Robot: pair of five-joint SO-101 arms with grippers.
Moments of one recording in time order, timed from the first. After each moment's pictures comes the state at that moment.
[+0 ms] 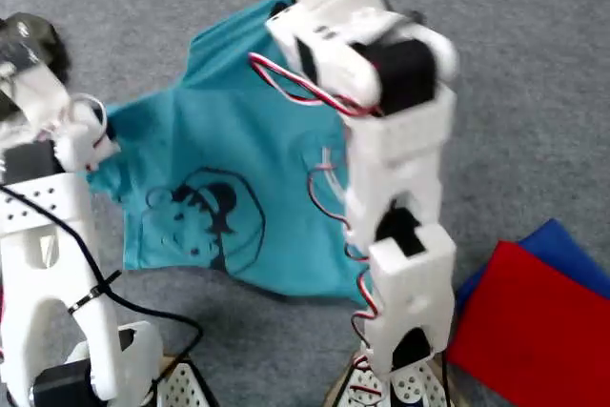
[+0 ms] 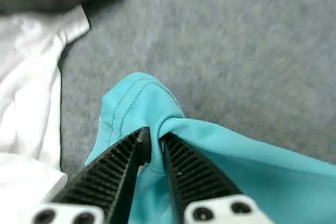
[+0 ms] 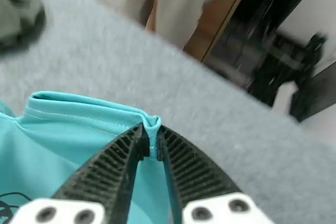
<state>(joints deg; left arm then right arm) -18.5 -29.9 19.3 64.3 3.0 -23.1 22.5 -85.4 100.5 5.9</state>
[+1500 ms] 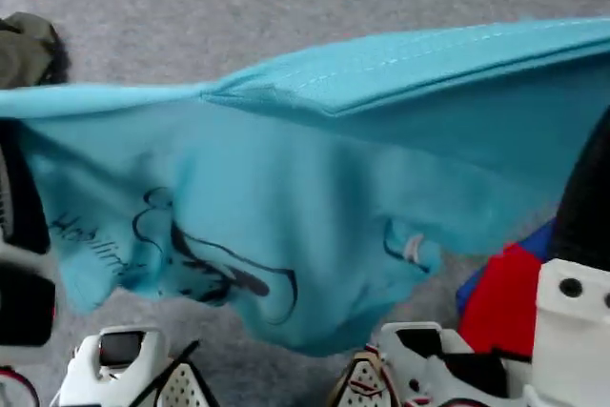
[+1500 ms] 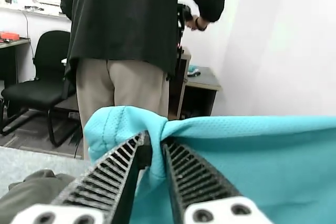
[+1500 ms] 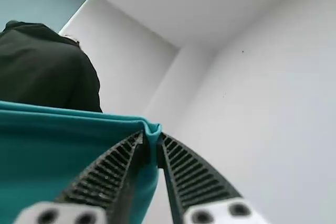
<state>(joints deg) -9.1 -38.8 -57.4 100.3 -1.1 -4.8 -25.4 -80.3 72.7 22.3</state>
